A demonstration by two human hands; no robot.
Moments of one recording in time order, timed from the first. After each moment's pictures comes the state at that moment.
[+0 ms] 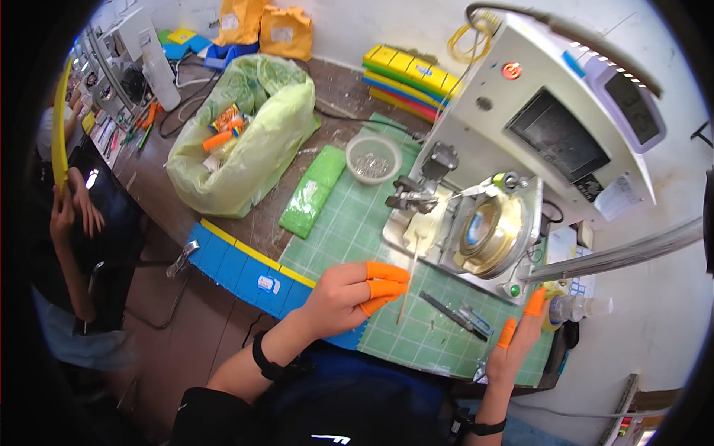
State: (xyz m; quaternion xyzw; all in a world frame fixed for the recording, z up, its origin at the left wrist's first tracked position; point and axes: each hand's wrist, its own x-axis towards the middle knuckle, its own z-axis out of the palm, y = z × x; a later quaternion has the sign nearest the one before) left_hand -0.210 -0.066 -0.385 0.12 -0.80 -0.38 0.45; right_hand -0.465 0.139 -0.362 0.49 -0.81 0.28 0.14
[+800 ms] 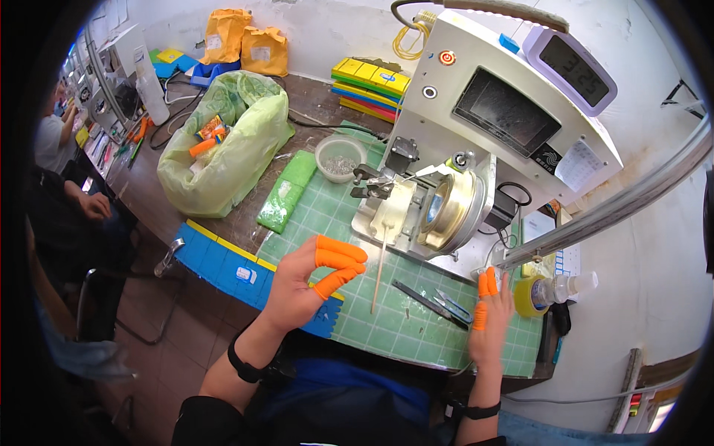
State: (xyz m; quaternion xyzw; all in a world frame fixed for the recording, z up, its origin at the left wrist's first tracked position) left_hand -0.203 -0.046 -0.358 0.19 -0.70 -0.51 0.45; right_hand -0.481 0.152 -0.368 0.54 -0.81 0.22 0.03
